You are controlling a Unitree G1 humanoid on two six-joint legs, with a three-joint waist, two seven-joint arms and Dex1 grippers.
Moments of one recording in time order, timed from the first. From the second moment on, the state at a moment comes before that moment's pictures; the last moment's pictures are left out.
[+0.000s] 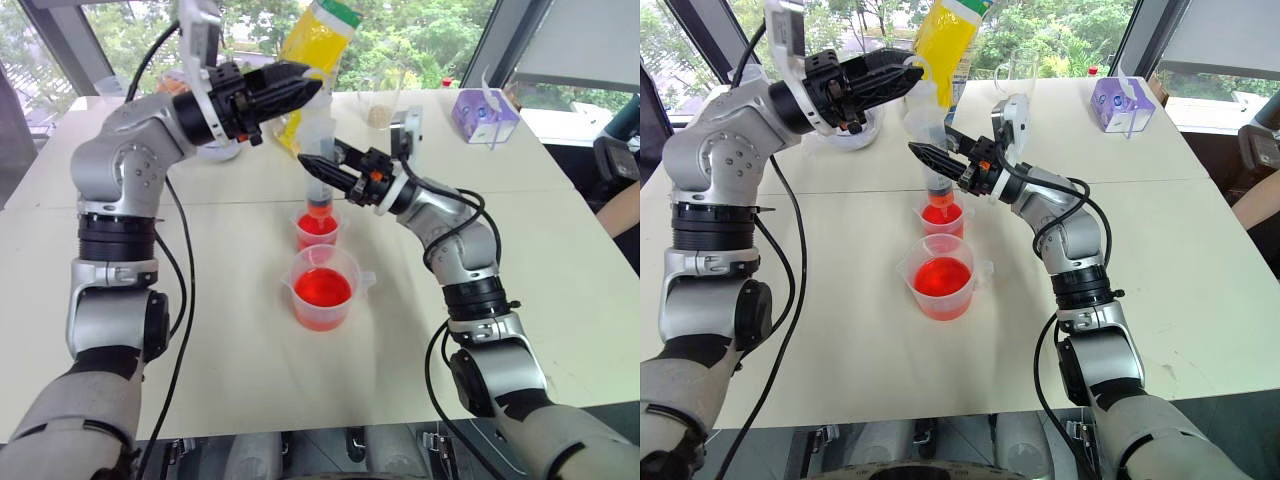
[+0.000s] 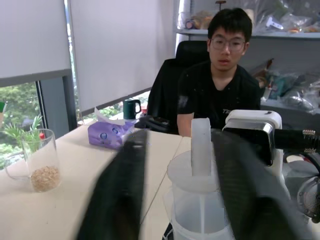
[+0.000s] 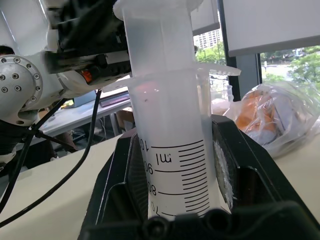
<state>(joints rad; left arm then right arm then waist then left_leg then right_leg) -1.09 0.49 0.09 0.28 -0.62 0.58 -1.02 -0.82 -0.21 0.02 0.22 0.48 0.28 0.86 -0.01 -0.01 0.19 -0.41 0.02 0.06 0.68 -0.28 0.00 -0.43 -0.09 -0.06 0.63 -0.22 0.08</state>
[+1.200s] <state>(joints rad) -0.99 0.49 0.07 0.18 -0.58 0.53 -1.05 -0.88 -0.24 0.03 0.23 0.48 0.34 0.88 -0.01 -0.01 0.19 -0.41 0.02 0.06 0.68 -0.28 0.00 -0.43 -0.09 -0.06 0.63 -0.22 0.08</state>
